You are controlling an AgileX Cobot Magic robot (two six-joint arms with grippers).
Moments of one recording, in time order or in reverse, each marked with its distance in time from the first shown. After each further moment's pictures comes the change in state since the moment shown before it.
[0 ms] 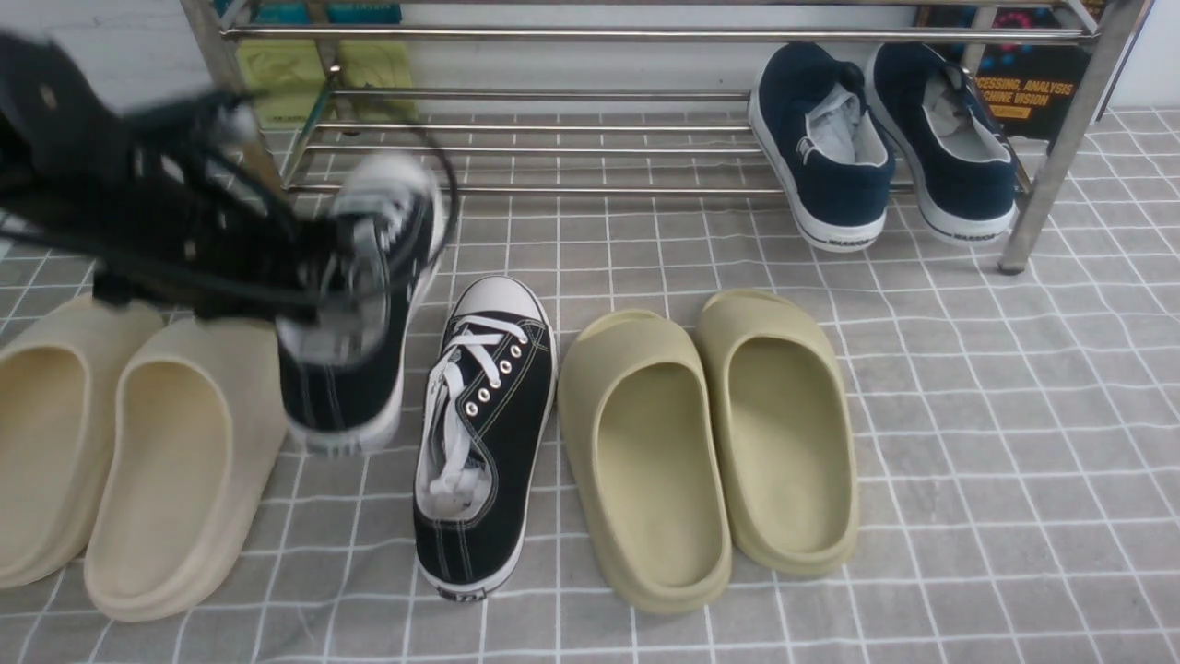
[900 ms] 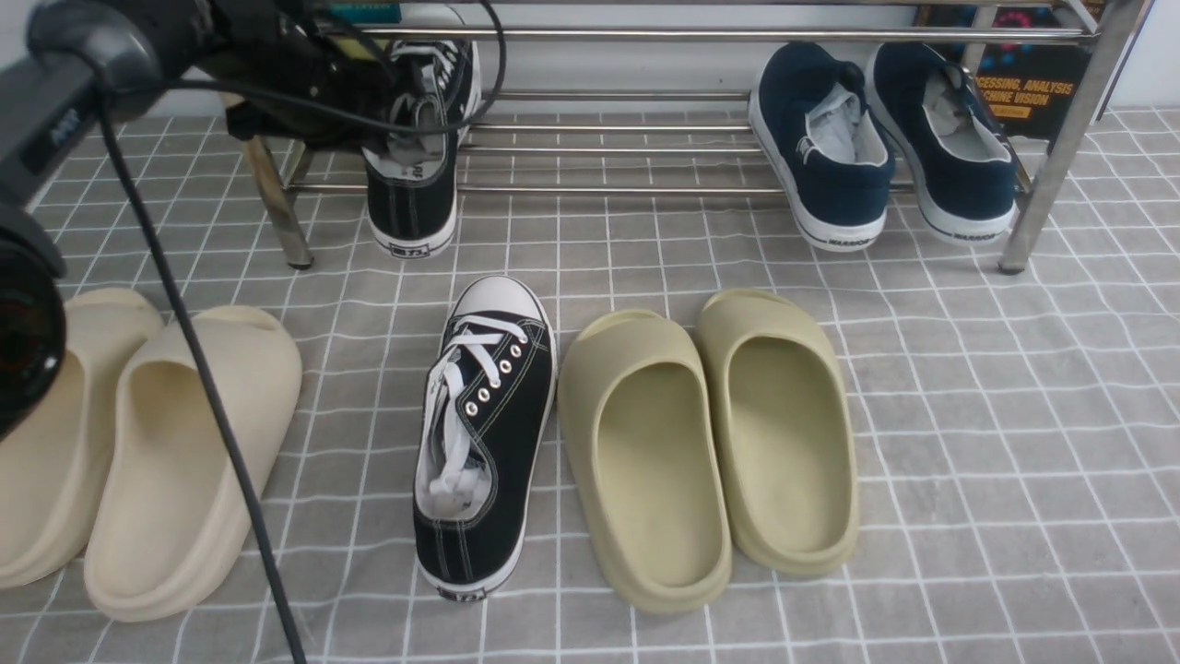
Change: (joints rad) right arm 0.000 0.000 0.000 0.000 0.000 0.000; left arm 0.000 0.648 -0.782 0.035 -0.036 -0.039
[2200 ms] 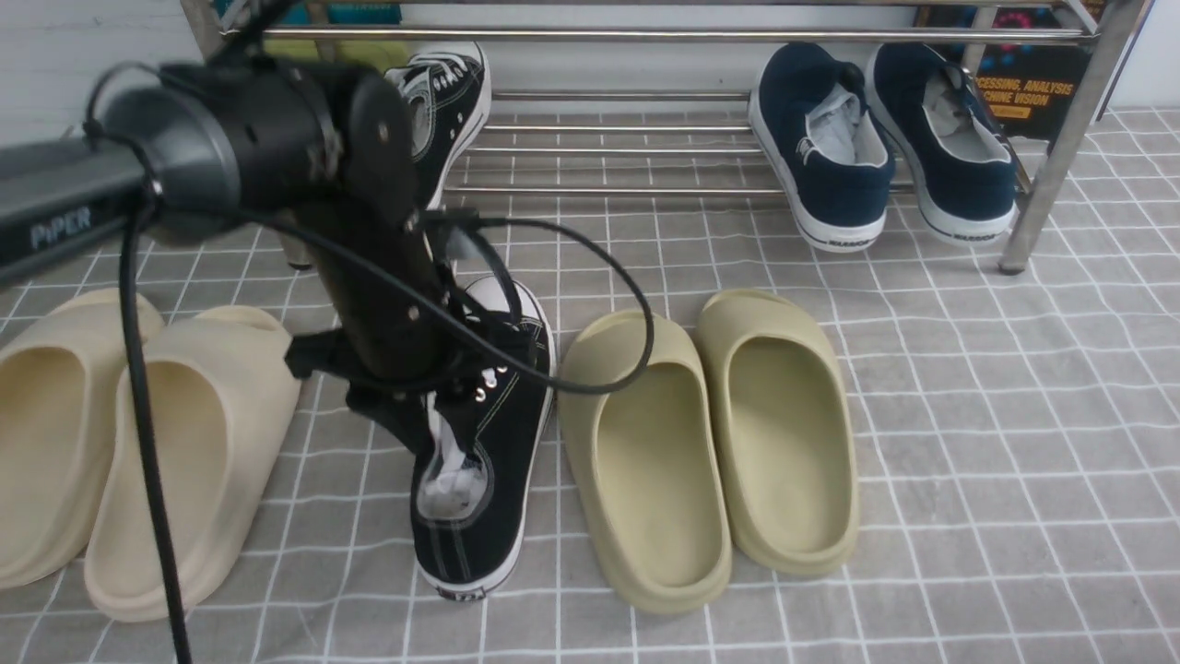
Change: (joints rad) right arm 0.000 0.000 0.000 0.000 0.000 0.000; left arm -0.300 -0.381 0.686 0.130 0.298 -0.207
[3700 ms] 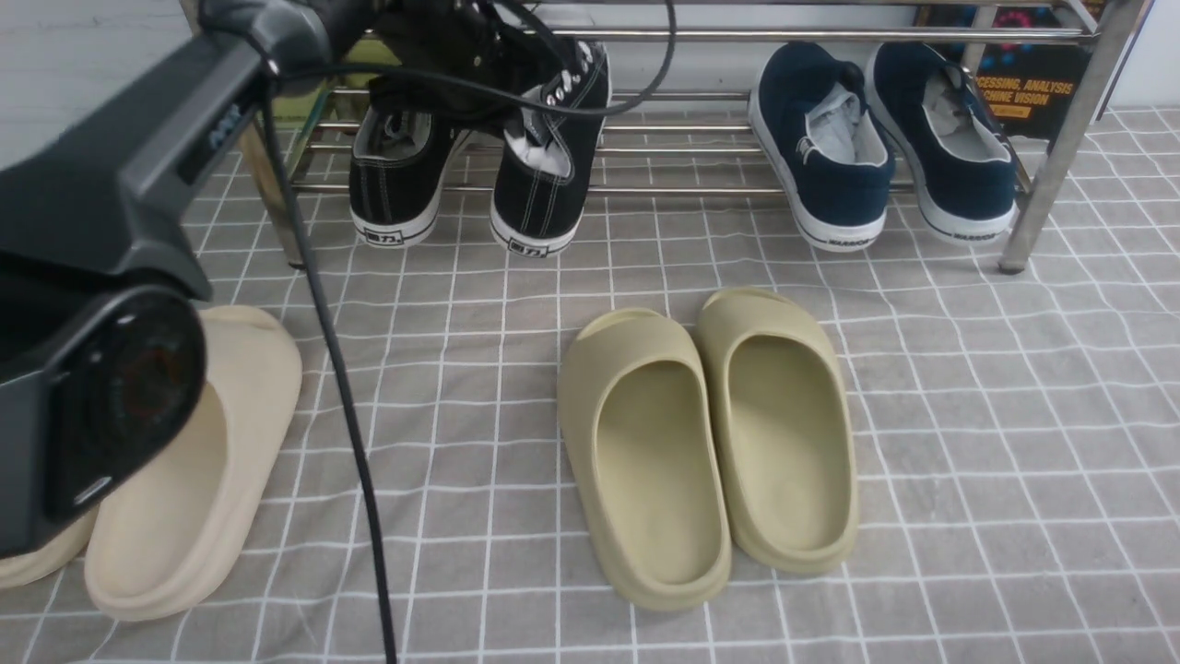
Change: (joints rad) right arm 0.000 0.000 0.000 0.000 0.000 0.000; left arm 0.067 0.418 -0.894 0.064 -0.137 -0.087
